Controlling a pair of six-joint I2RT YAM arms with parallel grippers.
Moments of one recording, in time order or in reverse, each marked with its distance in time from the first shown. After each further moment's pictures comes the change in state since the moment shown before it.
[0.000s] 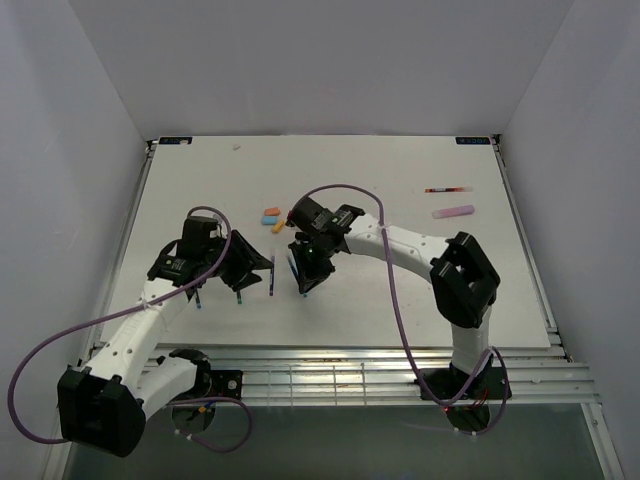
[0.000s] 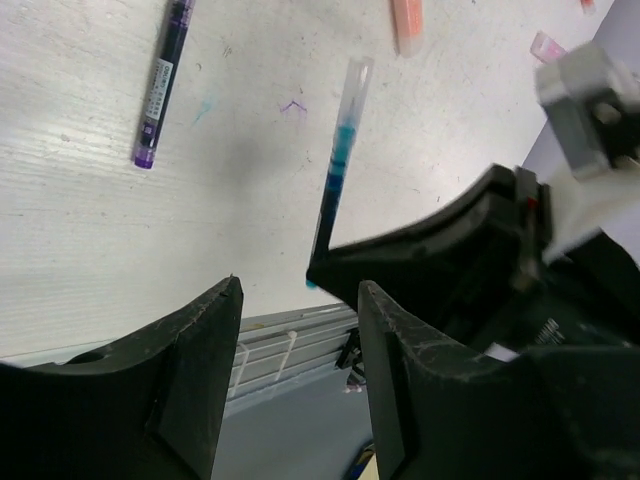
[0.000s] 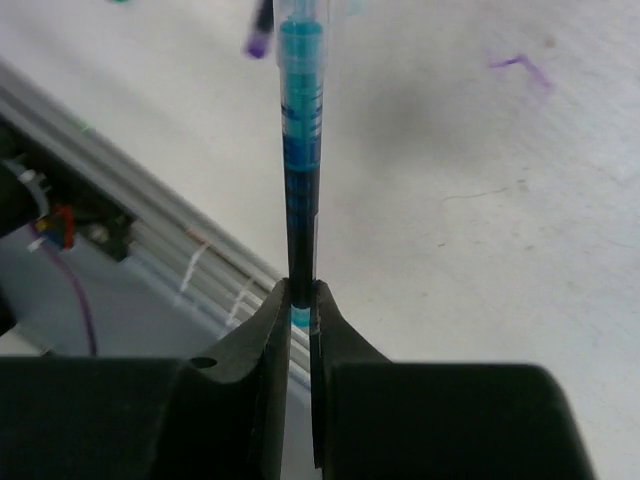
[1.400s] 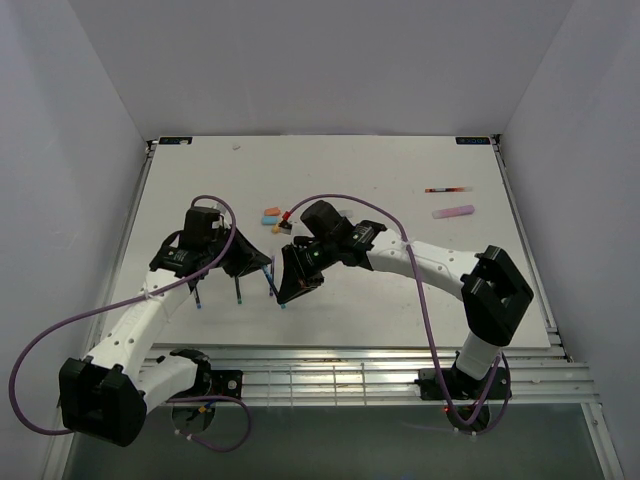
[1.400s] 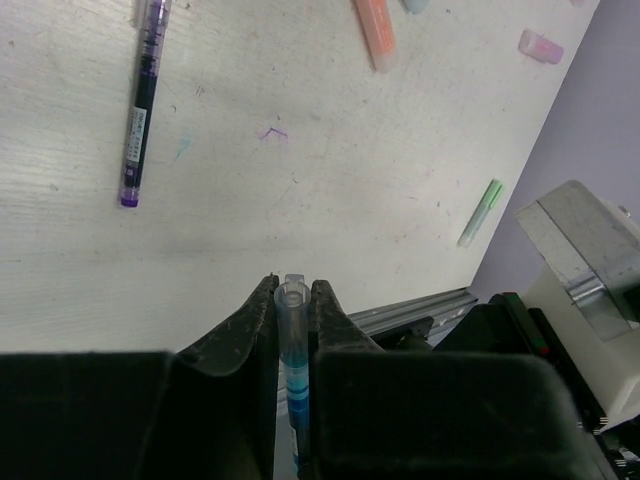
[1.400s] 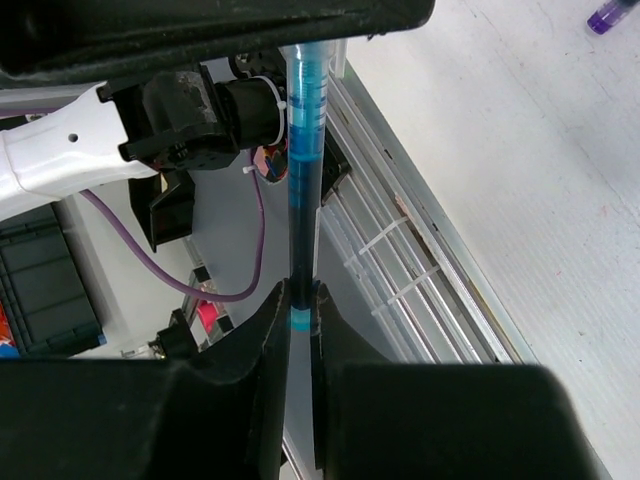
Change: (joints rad) left arm -0.009 0.076 0.066 0.040 -0.007 0.069; right arm 0.022 -0.227 -0.246 0.444 -0.446 0.183
